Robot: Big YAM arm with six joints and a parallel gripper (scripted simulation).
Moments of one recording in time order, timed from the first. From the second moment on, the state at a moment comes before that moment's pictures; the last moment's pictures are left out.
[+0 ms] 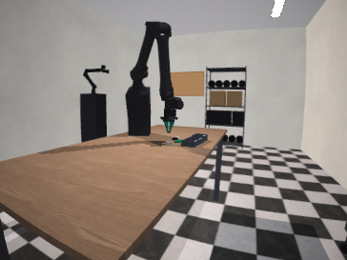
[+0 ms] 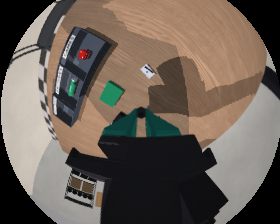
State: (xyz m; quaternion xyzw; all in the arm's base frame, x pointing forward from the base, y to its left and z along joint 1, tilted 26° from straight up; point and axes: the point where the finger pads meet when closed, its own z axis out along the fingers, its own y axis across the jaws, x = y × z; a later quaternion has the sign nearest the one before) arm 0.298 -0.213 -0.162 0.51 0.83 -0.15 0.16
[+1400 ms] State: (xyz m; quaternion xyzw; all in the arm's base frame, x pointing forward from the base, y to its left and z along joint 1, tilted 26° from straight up) arm 0.298 -0.214 -0.162 0.51 0.83 -0.15 0.16
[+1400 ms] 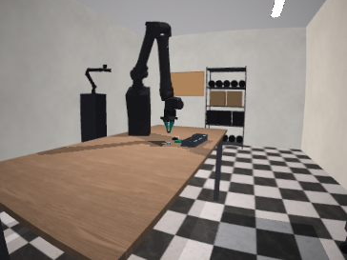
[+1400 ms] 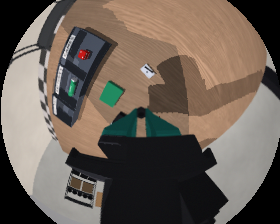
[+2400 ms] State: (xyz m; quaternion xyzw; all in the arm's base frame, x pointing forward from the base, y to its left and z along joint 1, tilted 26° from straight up) arm 0.338 -0.187 -0.170 0.49 0.84 -0.15 0.16
